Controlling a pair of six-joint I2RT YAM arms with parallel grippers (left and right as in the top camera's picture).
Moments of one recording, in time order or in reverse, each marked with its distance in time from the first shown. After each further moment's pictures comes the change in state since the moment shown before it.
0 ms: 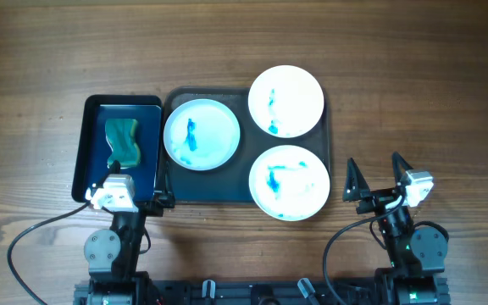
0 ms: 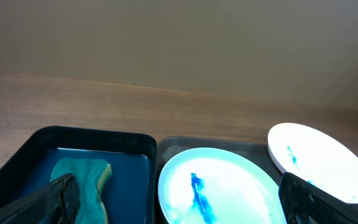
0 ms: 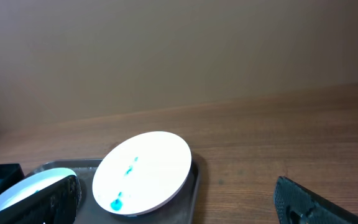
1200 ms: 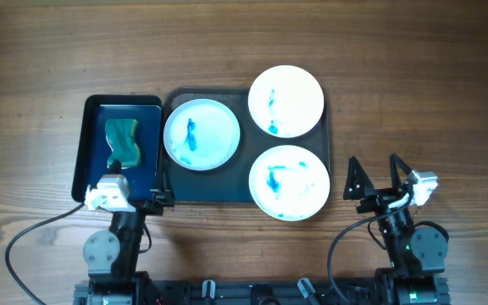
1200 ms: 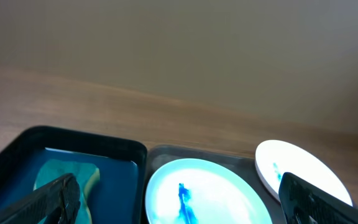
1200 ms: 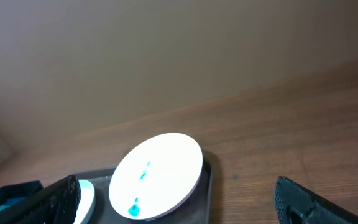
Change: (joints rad) left arm 0.000 0.000 -0.001 0.026 0.000 -0.113; right arm 0.000 0.000 0.000 0.000 0.003 0.134
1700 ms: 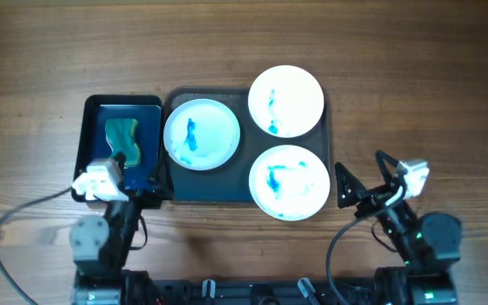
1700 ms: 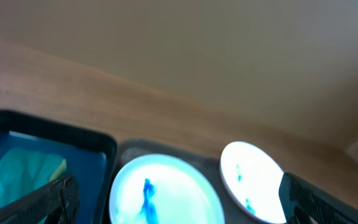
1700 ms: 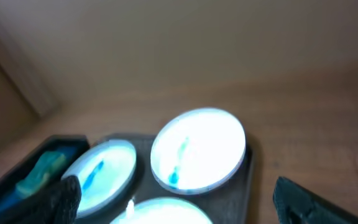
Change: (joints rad) left arm 0.000 0.244 0.232 -0.079 0.080 -0.134; right arm 0.000 0.203 0.248 -0.185 -0.218 -0.095
